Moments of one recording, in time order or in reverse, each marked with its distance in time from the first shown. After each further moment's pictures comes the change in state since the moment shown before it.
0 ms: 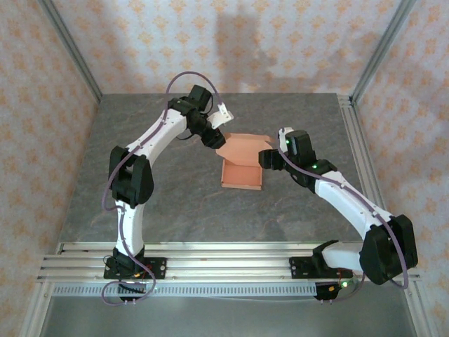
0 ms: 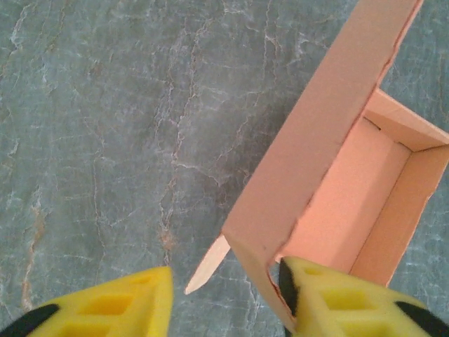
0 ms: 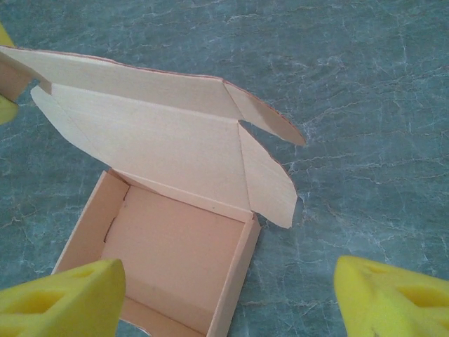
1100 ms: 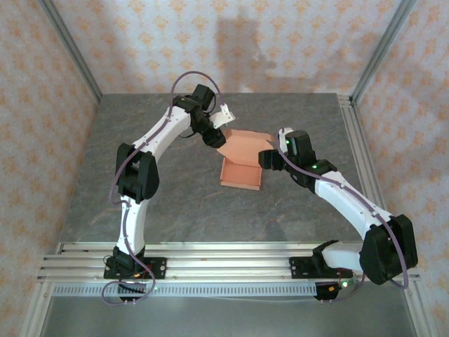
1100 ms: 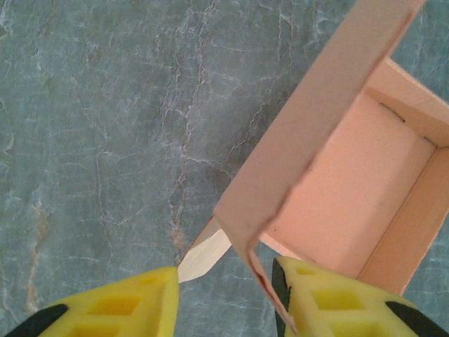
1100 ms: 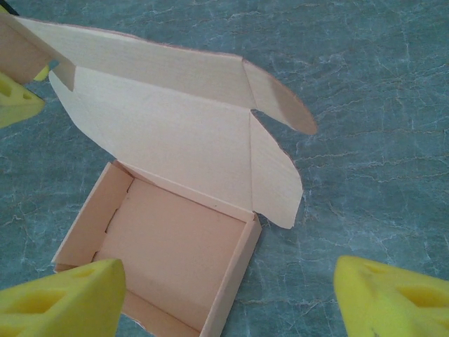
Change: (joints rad) left arm 0.000 0.090 0.102 -0.060 -0.030 0.024; right arm -0.001 0.000 -0.003 0.000 -0.005 0.001
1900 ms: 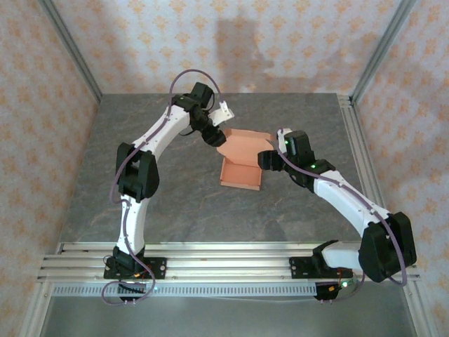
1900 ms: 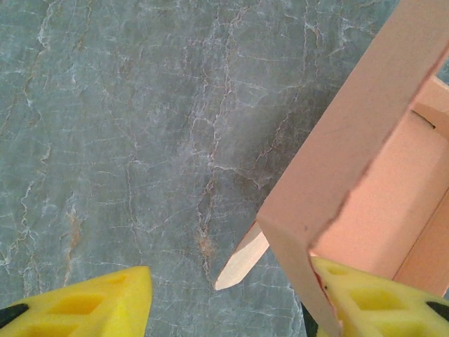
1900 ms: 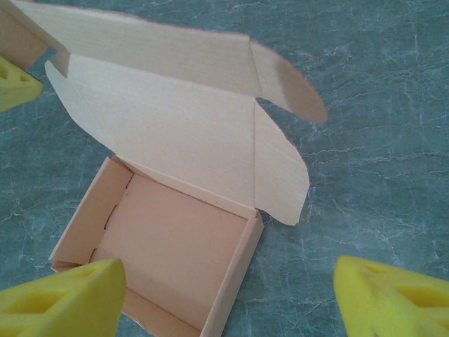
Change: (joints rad) left arm 0.012 0.016 0.020 0.029 -0.014 0.022; right arm 0.000 0.020 -0.004 0.008 -0.010 0.000
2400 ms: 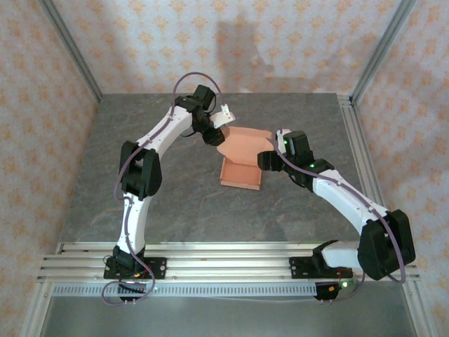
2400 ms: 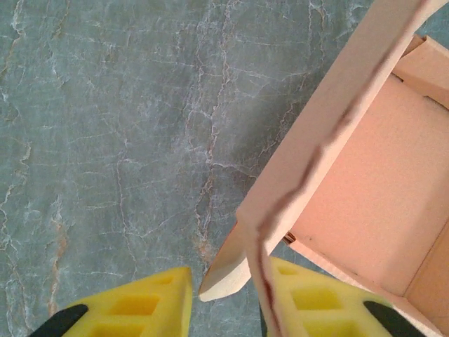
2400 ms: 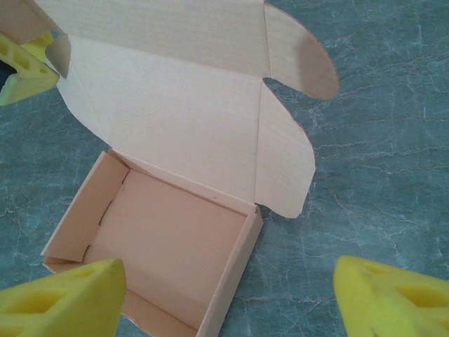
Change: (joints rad) left arm 0.000 0.044 0.016 -0.005 0.000 0.026; right arm 0.000 0.014 0.000 0.000 0.000 0.000
